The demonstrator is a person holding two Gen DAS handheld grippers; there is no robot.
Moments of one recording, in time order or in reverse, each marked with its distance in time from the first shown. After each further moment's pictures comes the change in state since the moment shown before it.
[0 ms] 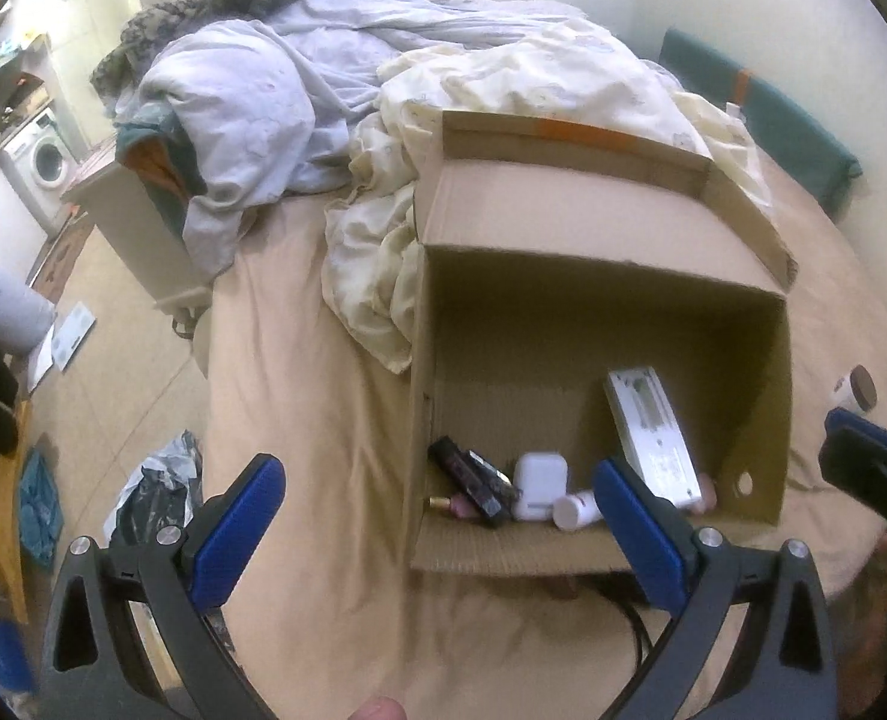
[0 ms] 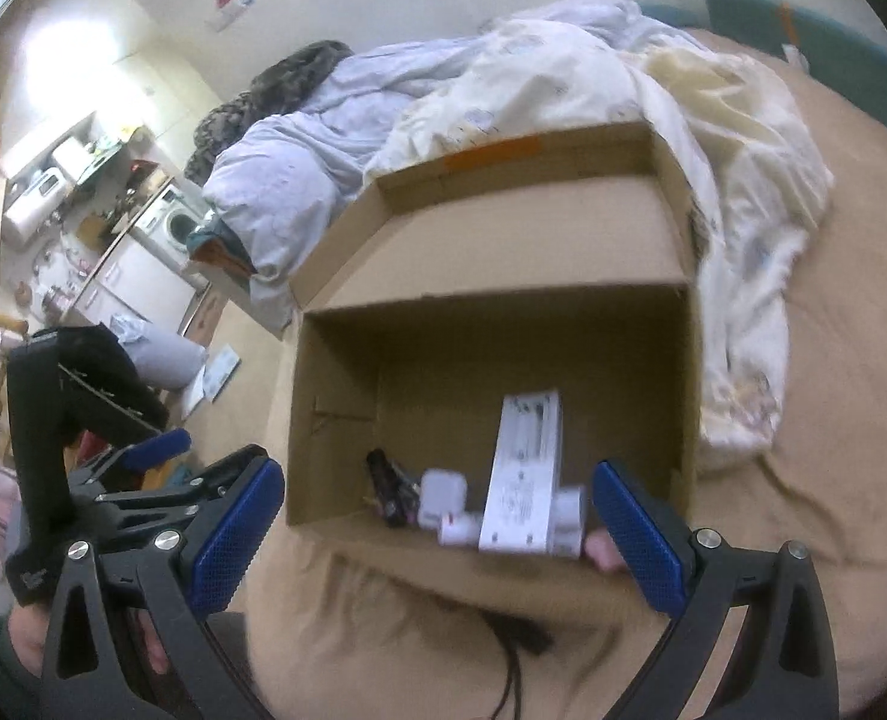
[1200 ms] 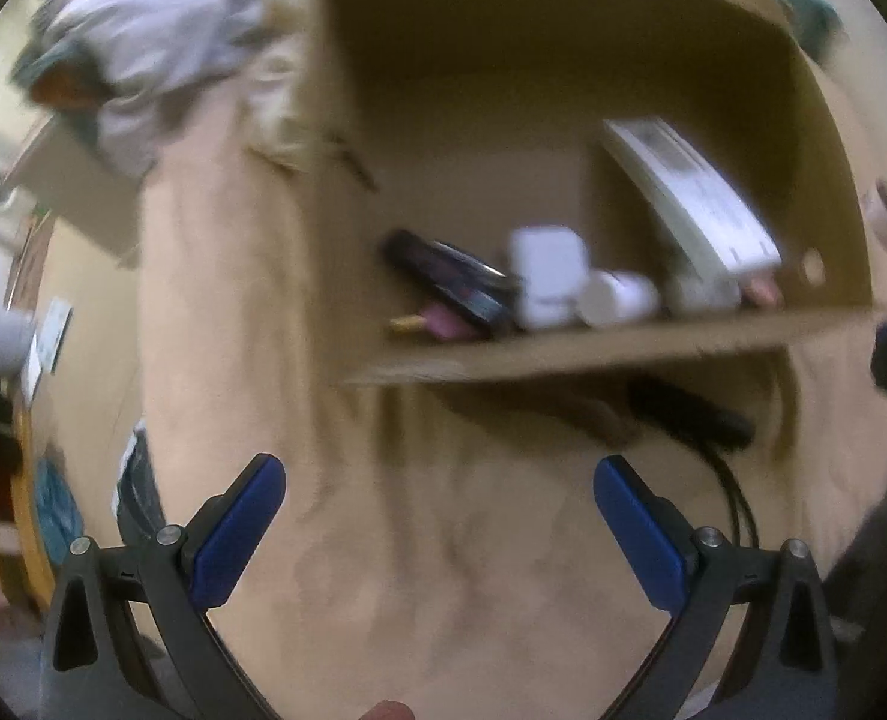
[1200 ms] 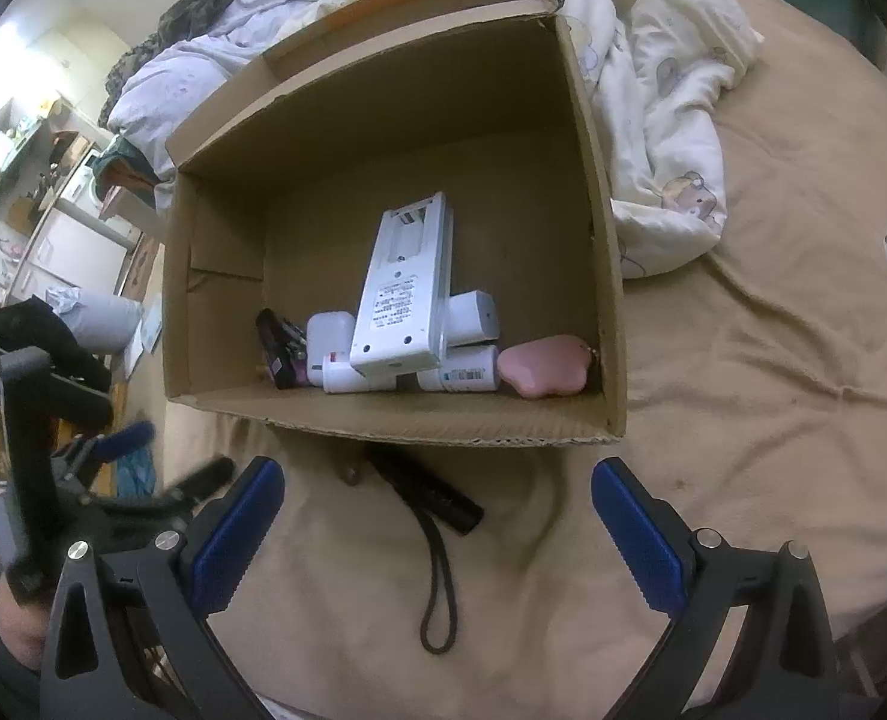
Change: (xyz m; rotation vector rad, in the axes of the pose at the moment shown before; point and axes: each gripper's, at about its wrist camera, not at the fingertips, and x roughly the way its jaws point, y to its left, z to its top) left arm 0.082 -0.026 -0.088 0.211 0.236 0.016; right arm 0.041 -0.051 -0.074 0.080 0.181 -0.146
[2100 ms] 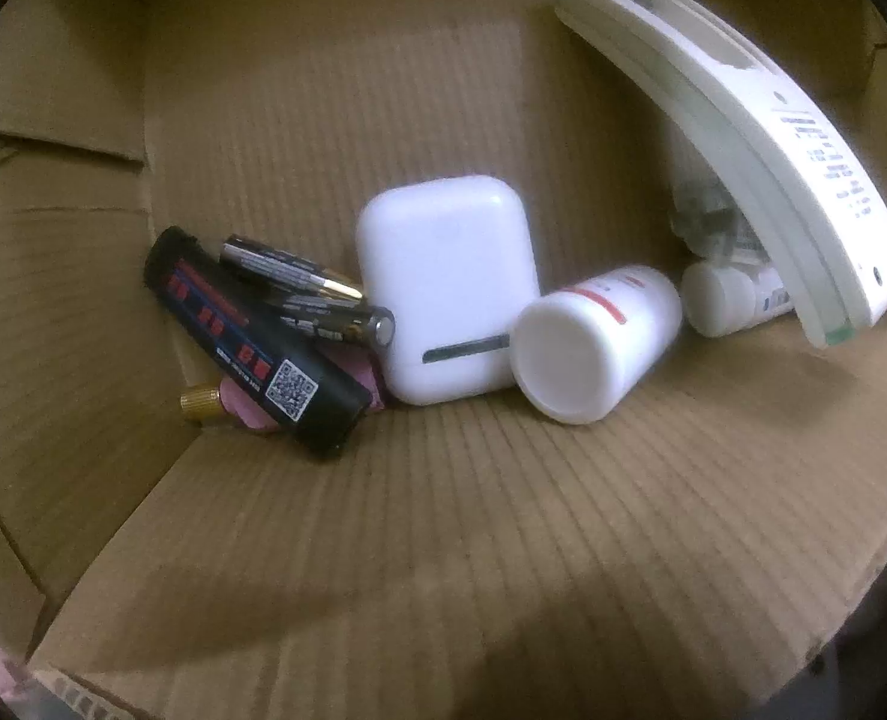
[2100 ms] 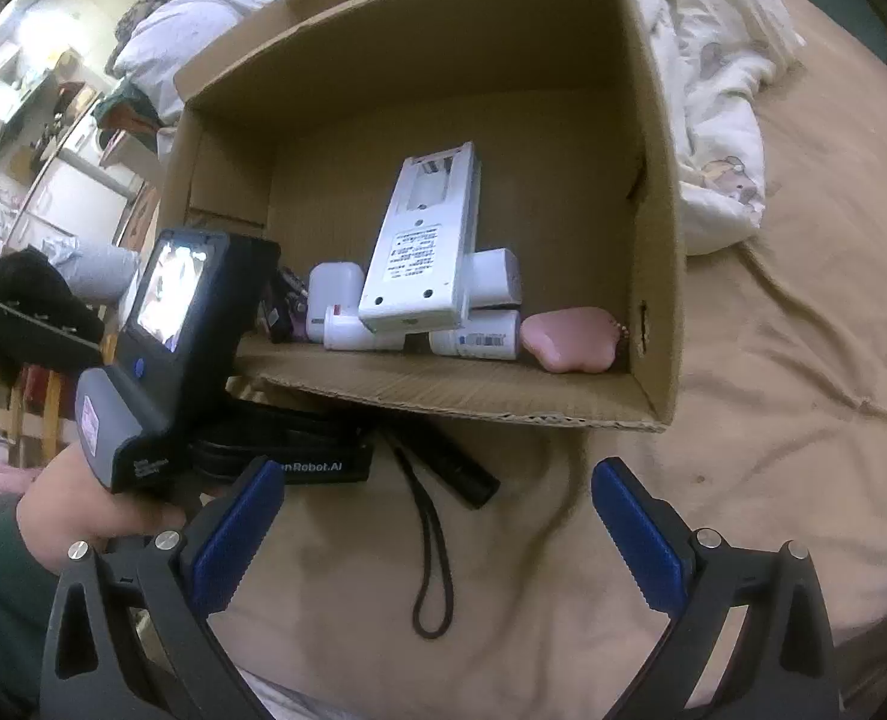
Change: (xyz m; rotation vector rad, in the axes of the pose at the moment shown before) left arm 0.097 -0.037 0.048 0.074 0.181 -0.113; right arm 0.019 0.018 -0.003 -0.089 0.092 -0.019
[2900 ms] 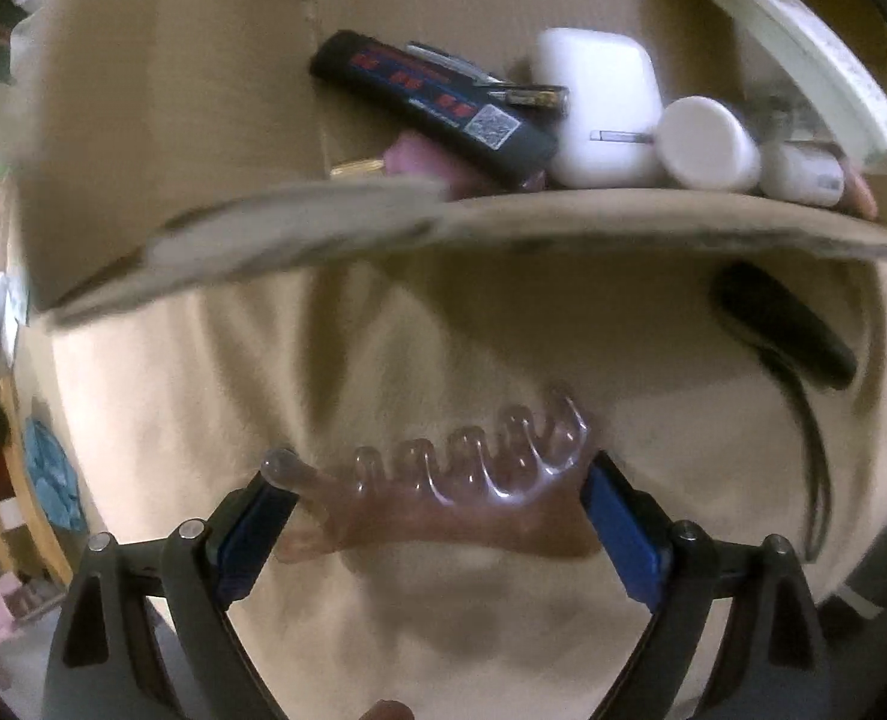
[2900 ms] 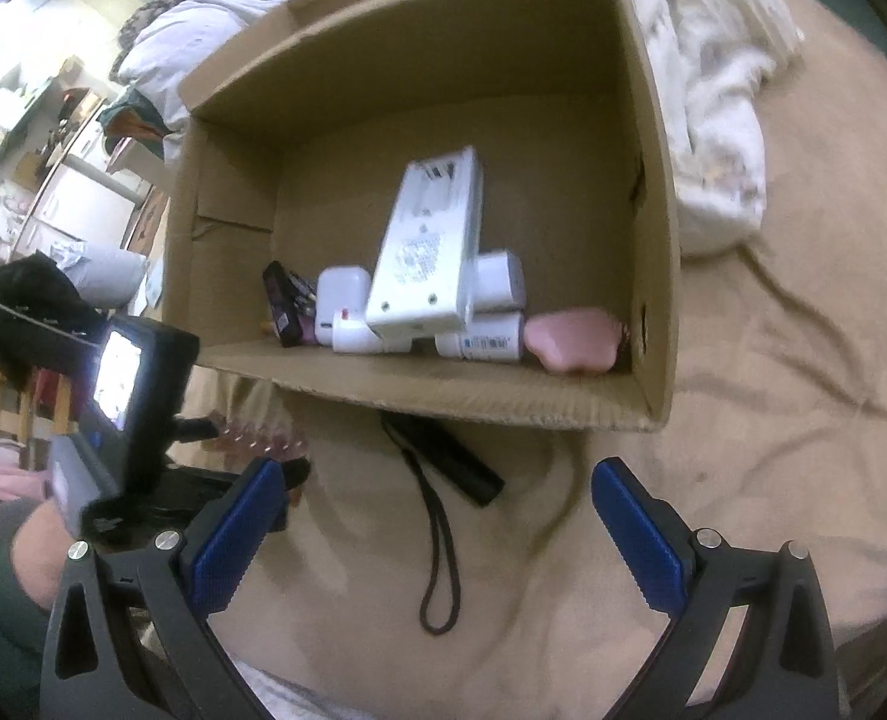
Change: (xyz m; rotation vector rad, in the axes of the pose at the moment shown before) left arm -0.014 0.054 -0.078 -0.083 0.108 0.087; right arm 0.000 -0.015 -0.001 0.072 0.037 0.066
